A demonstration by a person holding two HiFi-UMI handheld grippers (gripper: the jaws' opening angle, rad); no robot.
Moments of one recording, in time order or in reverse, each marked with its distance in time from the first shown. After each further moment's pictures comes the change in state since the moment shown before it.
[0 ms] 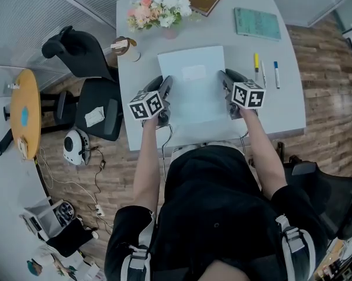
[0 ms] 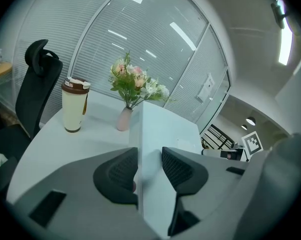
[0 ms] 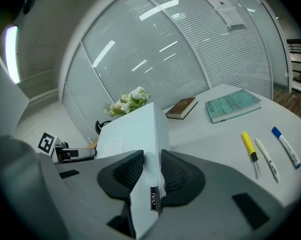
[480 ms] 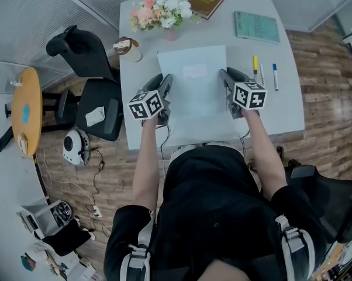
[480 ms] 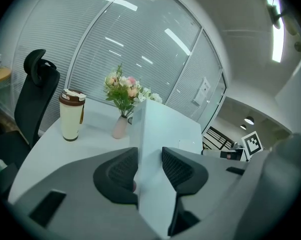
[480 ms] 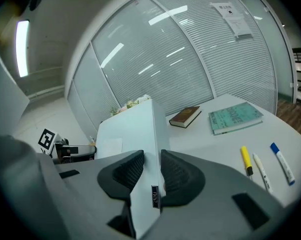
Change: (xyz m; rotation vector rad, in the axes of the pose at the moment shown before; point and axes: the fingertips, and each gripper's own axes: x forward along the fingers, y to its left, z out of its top) left arm -0.014 -0.021 0.015 0.038 -0.067 -0.012; right arm -0.019 0.009 0.019 -0.078 -0.046 0.022
